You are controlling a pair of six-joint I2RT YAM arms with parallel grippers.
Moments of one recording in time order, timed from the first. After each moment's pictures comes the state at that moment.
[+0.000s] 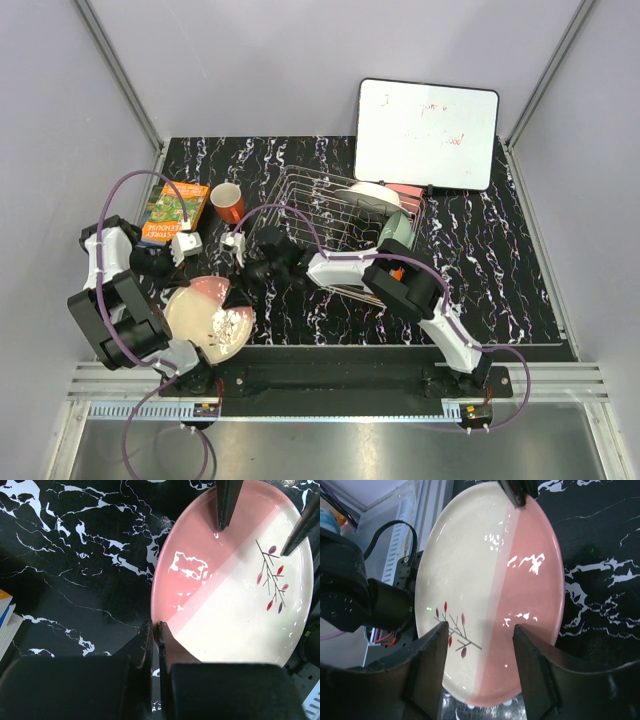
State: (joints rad) left arm 0.54 1.46 1.04 -1.29 0.65 1.67; right arm 1.05 2.28 1.54 0.35 -0.71 0.26
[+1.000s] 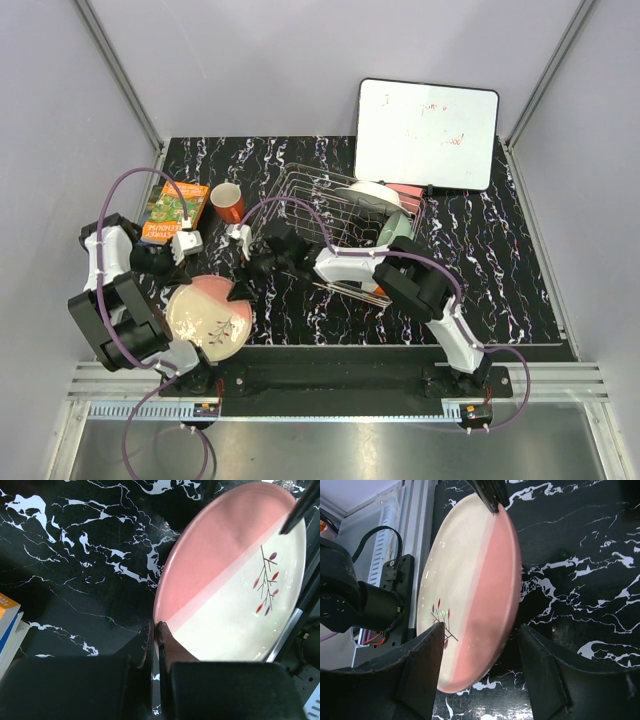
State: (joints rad) left arm 0.54 1.46 1.05 -1.31 0.67 1.68; right arm 1.03 2.19 1.49 0.32 -0.65 0.20
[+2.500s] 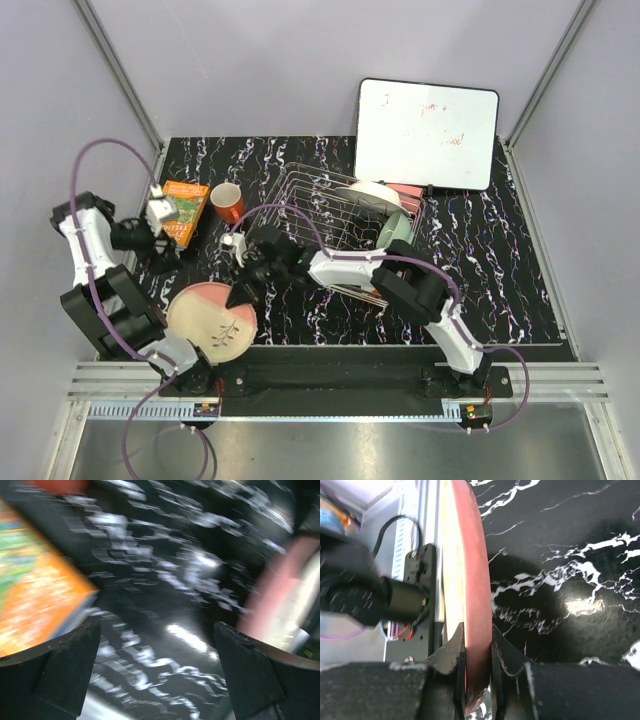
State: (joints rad) left arm 0.59 1.51 1.28 -1.38 0.77 1.58; right arm 1.06 2.23 1.56 0.20 -0.68 0.31
